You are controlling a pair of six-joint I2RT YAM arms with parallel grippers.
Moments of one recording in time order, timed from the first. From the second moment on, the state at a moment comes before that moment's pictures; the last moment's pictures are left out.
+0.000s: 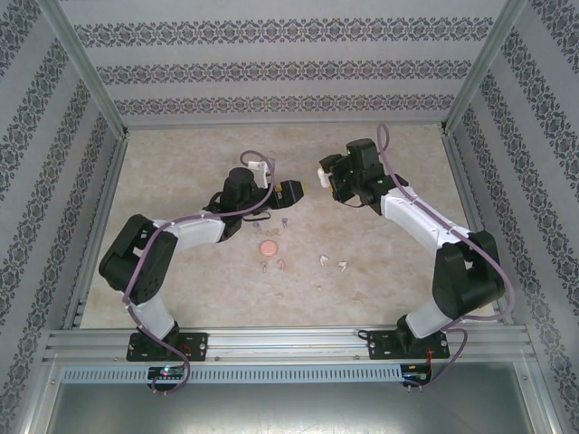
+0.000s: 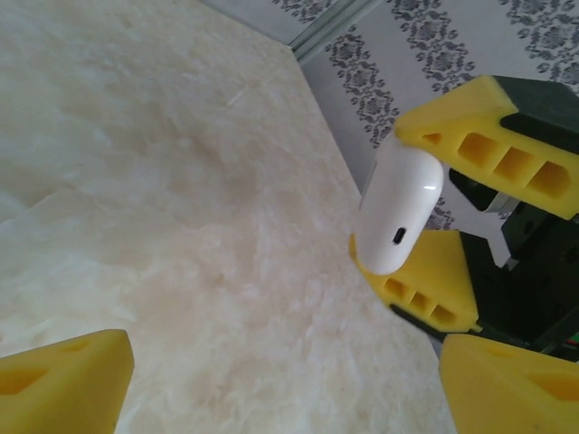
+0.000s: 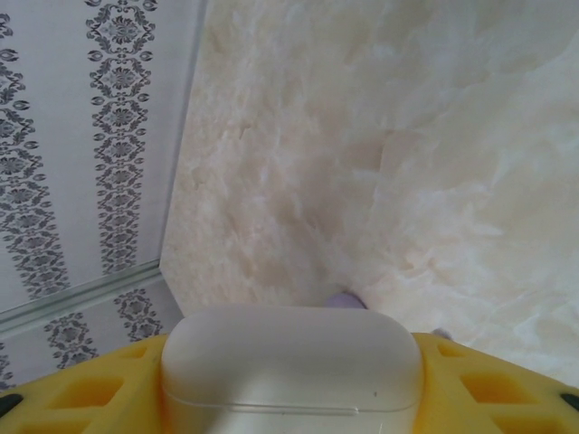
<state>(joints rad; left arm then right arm) -0.51 1.75 0.94 0.52 0.43 -0.76 0.37 1.56 1.15 -0.27 -0.18 1.45</state>
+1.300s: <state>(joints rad) -0.58 1.94 1.13 0.62 0.45 -0.80 0.40 1.56 1.15 -0.23 -0.18 1.50</state>
